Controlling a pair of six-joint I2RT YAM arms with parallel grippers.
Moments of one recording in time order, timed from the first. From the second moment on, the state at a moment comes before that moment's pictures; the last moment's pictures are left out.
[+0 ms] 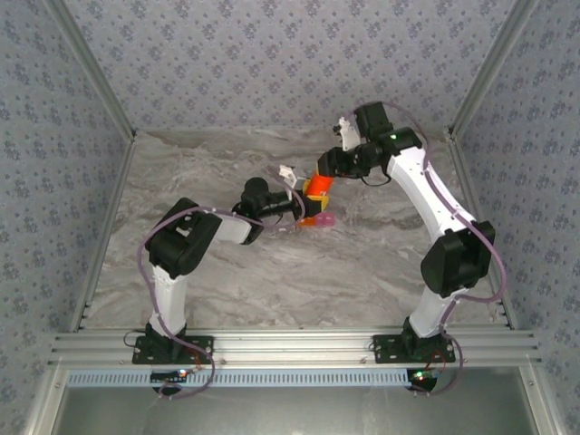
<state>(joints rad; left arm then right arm) -0.65 2.01 0.99 1.02 0.59 -0.18 0.35 1.73 1.68 -0.91 -0.43 0.32</state>
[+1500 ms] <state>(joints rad) -0.64 2.00 1.02 1.17 0.65 -0.25 0.22 1.60 1.66 -0.82 -0.63 0.16</state>
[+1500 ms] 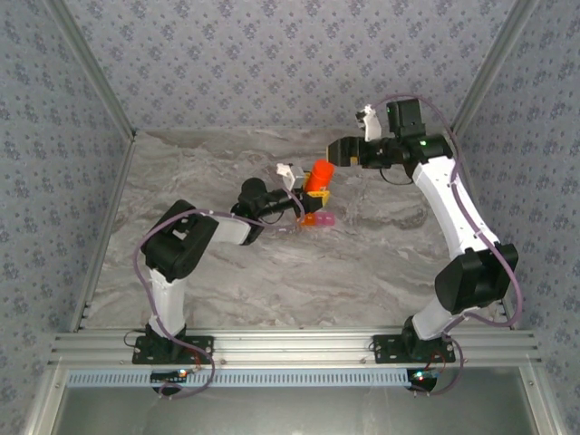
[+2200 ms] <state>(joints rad) -0.64 2.02 1.04 1.18 0.71 -0.31 0.27 1.66 1.71 -0.94 -0.70 -0.04</state>
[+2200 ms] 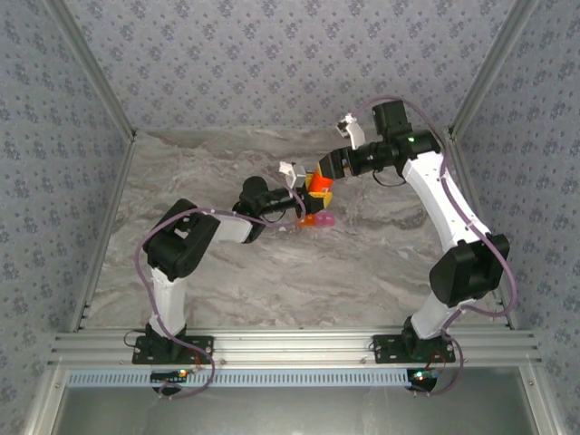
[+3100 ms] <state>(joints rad) -0.64 2.02 1.03 1.16 0.69 -0.30 0.30 1.67 1.70 -0.93 -0.60 0.03</state>
